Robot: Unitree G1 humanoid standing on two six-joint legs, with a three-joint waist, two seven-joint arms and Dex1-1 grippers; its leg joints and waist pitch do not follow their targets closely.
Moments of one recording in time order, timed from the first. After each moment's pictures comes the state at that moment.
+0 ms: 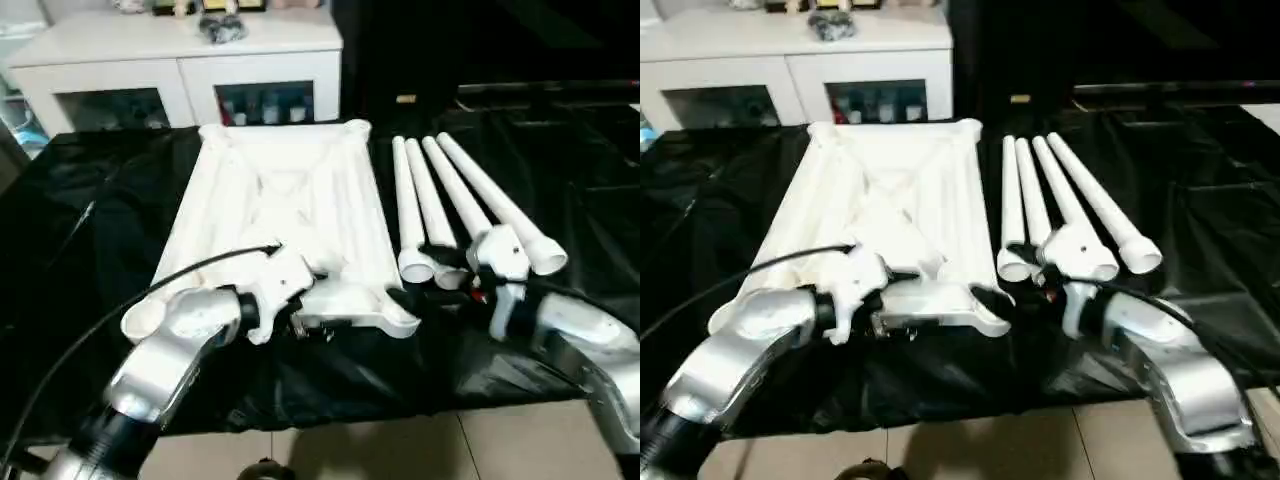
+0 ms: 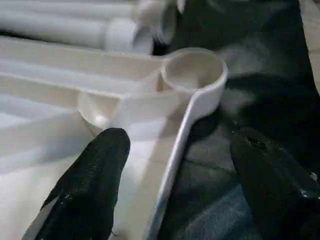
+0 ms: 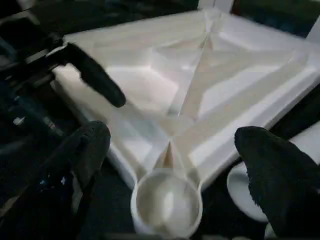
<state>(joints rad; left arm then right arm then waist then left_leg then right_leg) -0.35 0.42 -0.36 0.04 -0.12 0.39 -0.90 -0.11 -0.59 0.07 -0.26 0.35 0.48 0.79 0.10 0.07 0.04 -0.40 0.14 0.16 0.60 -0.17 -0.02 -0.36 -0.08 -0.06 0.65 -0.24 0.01</state>
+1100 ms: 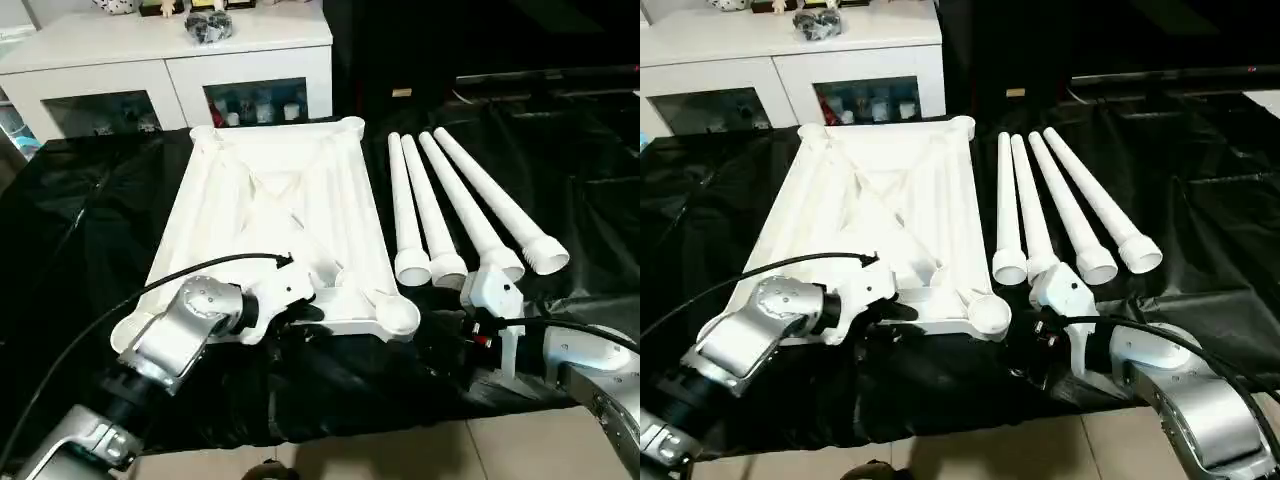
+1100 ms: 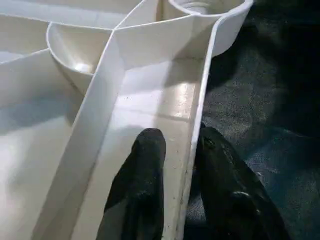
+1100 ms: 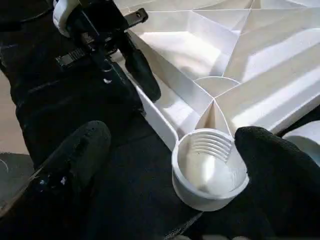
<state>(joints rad) -0.45 0.43 -0.44 0.25 -0.05 0.35 -1.00 -0.03 -0.64 0.11 -0.34 0.36 0.53 0.85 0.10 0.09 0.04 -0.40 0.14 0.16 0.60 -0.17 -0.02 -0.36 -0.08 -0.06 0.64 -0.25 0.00</state>
